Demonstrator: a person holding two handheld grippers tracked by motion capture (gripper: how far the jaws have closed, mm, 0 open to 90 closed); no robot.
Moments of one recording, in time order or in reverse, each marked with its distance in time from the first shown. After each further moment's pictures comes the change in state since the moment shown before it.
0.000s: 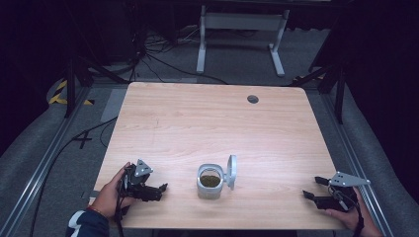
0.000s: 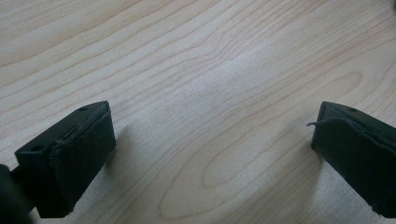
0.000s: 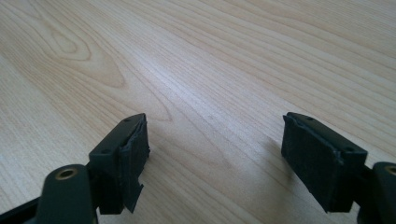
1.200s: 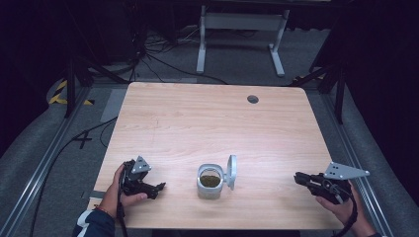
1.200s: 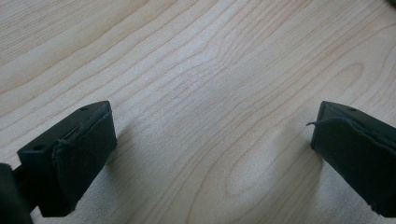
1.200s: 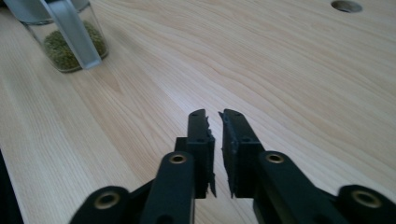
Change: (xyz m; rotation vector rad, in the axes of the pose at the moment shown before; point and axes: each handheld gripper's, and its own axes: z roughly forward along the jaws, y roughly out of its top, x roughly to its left) left arm 0.016 0.001 0.002 -0.002 -0.085 0.084; right arm 0.042 0.071 -0.014 -0.128 0.133 -0.092
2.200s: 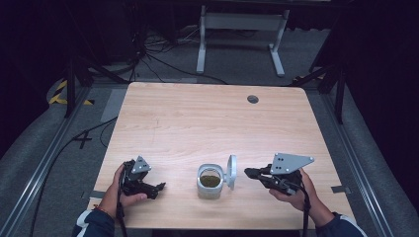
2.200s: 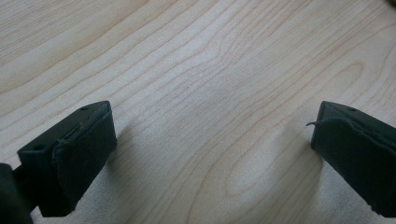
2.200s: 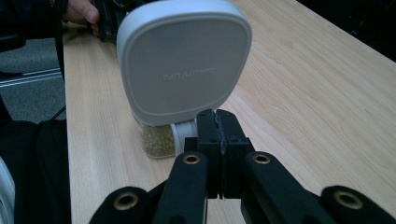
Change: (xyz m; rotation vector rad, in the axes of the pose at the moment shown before) left arm 0.000 0.000 0.000 0.000 0.000 0.000; right arm 0.083 0.101 0.065 -0.041 0.204 -0.252
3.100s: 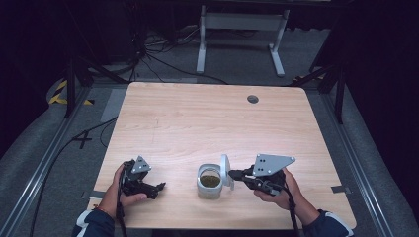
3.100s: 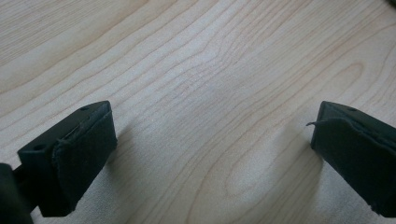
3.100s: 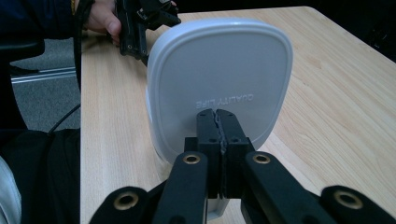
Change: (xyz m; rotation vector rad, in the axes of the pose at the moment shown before) left arm 0.000 0.000 0.000 0.000 0.001 0.000; right arm 0.015 0.019 0.029 -0.006 0.057 -0.047
